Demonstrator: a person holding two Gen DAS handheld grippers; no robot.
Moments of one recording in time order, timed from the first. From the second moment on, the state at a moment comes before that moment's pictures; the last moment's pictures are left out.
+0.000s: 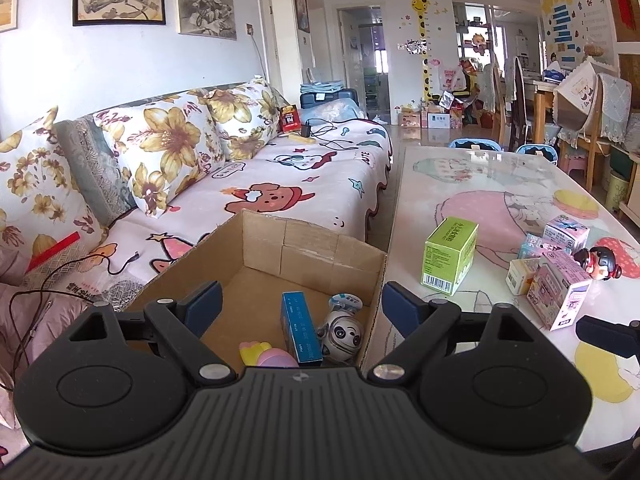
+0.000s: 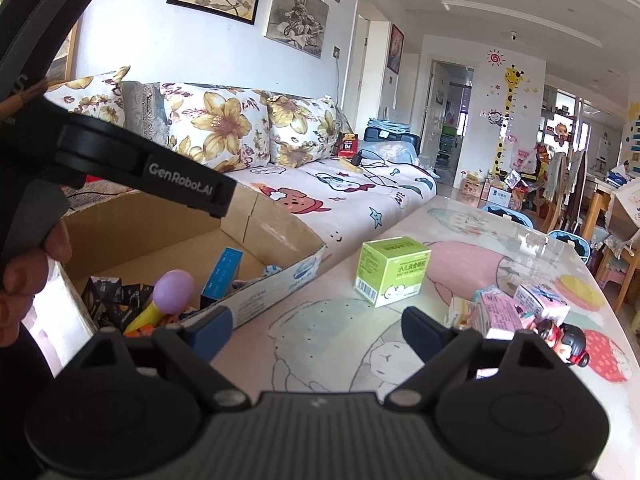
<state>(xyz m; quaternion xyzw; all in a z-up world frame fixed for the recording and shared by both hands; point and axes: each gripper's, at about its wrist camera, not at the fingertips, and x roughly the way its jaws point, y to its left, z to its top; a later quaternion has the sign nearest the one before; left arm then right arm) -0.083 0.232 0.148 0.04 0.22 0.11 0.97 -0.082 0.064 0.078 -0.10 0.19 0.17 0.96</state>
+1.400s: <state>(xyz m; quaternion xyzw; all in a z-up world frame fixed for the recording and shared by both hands) -0.056 0.204 0.122 0.11 0.24 0.04 0.96 -0.081 -0.054 0.068 -0.03 0.19 0.06 0.98</state>
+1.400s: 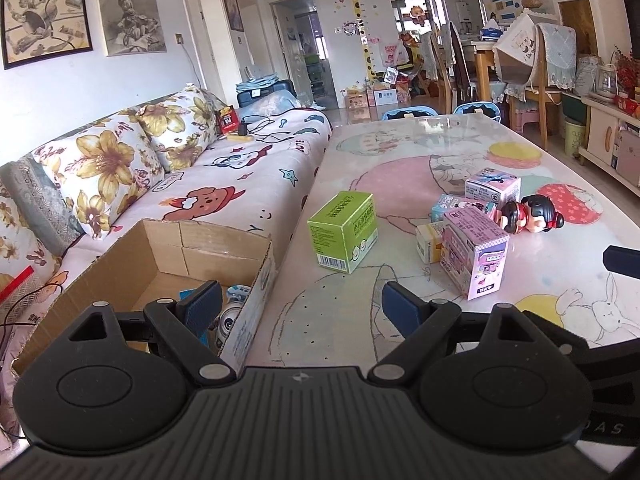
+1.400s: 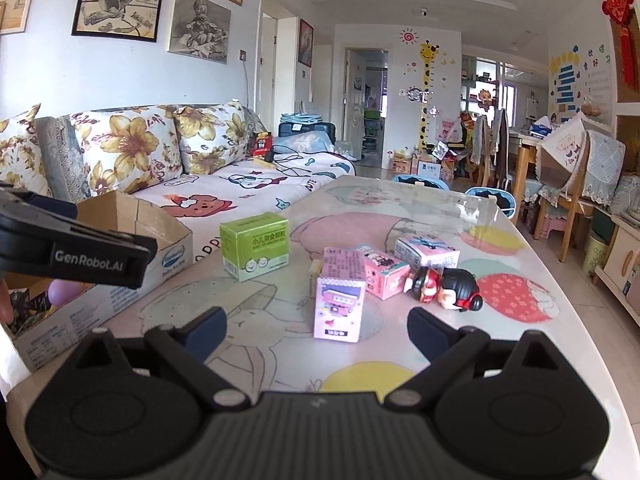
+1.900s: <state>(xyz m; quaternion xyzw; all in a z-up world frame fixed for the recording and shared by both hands) -0.043 0.179 0.108 0.09 0.24 -0.04 0.96 -0.033 -0.123 0.050 0.01 0.23 -0.05 0.97</state>
